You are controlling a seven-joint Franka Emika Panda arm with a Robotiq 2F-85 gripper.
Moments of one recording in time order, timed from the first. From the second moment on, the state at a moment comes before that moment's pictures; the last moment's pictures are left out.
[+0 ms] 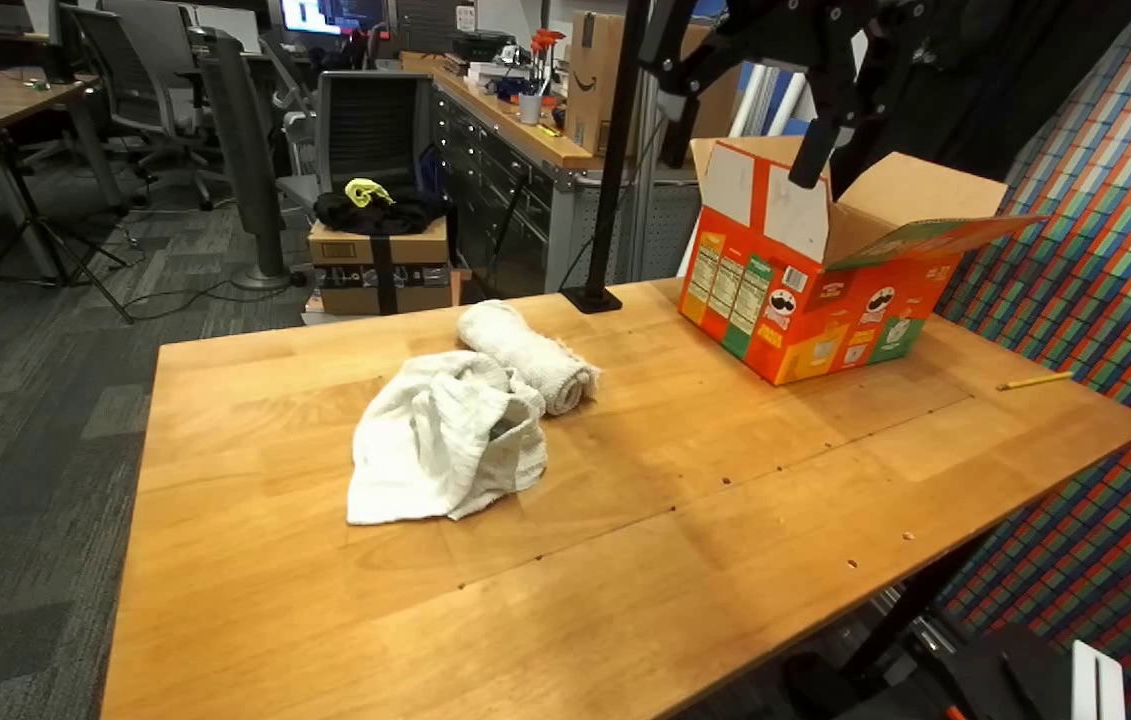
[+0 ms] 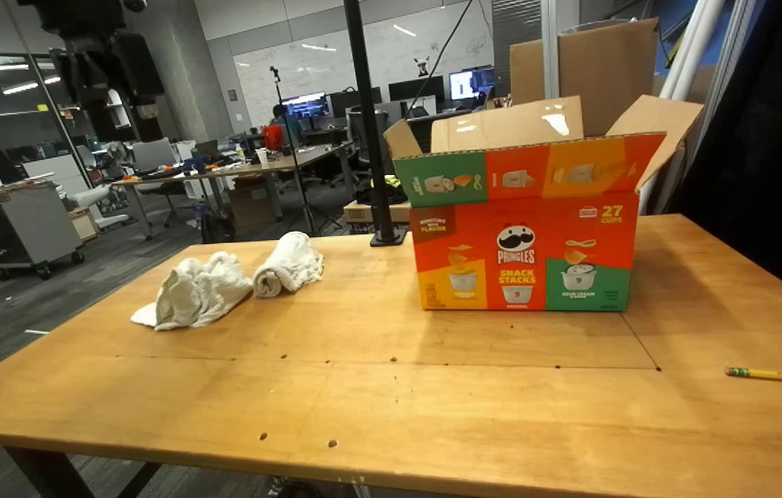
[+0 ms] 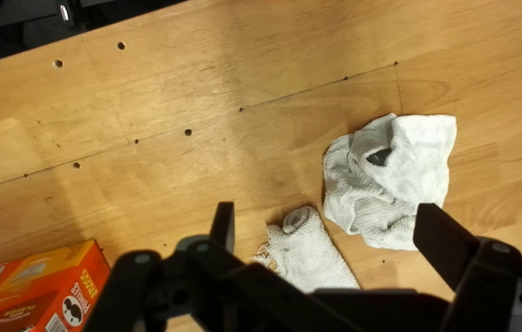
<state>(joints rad) 0.07 -0.53 0.22 -2.26 0.15 1.79 0.41</state>
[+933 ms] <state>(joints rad) 0.07 -0.52 0.22 -2.26 0.14 1.79 0.40</state>
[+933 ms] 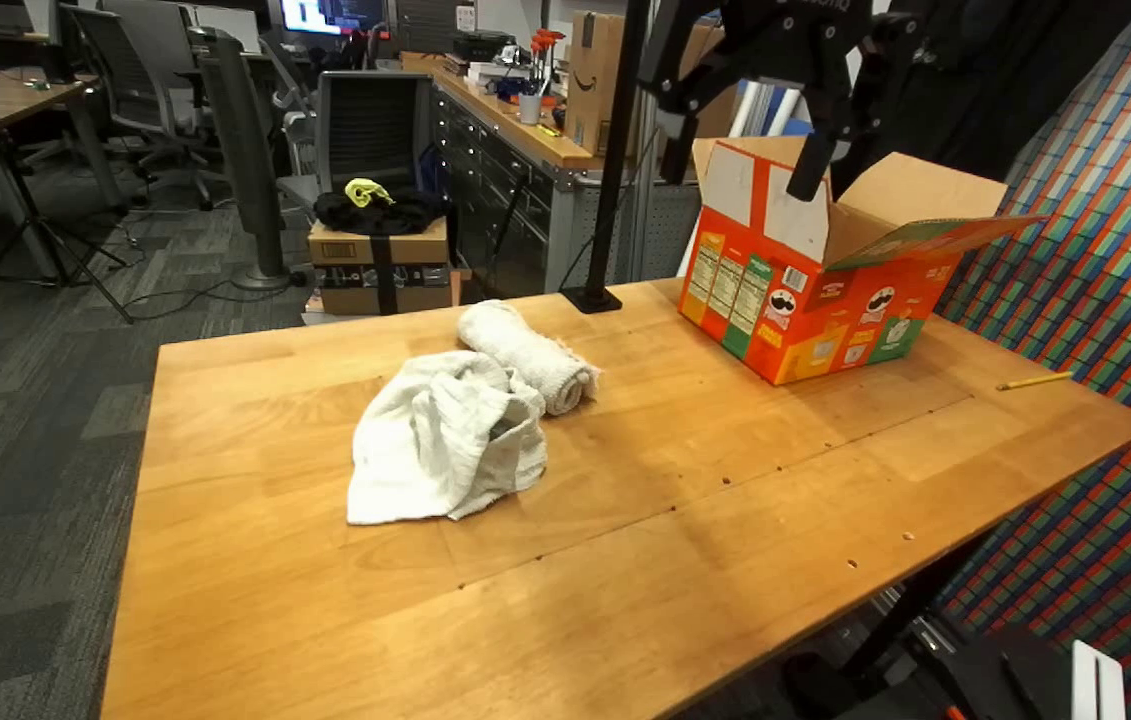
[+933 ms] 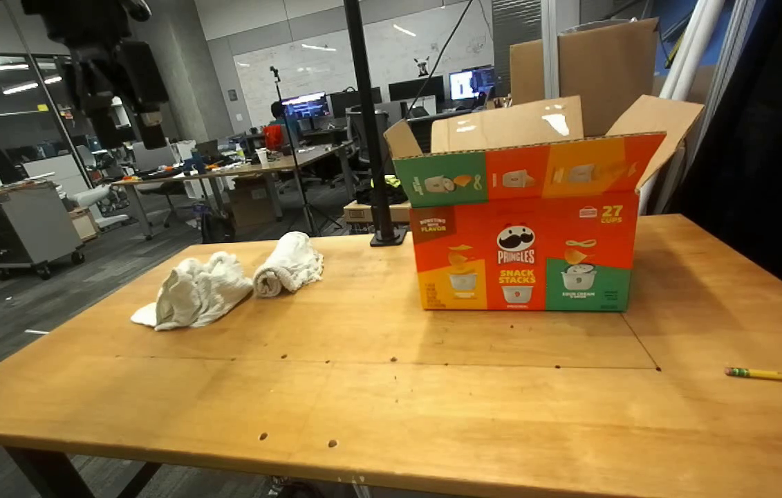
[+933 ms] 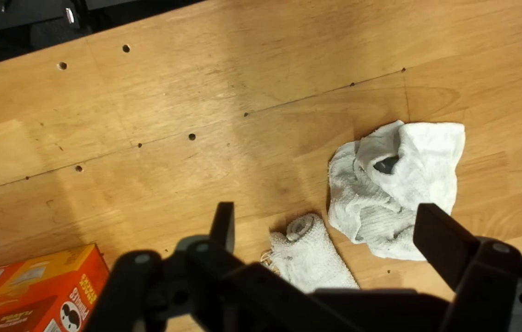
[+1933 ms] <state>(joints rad) 0.18 -0.18 0.27 -2.10 0.00 2.03 0.09</state>
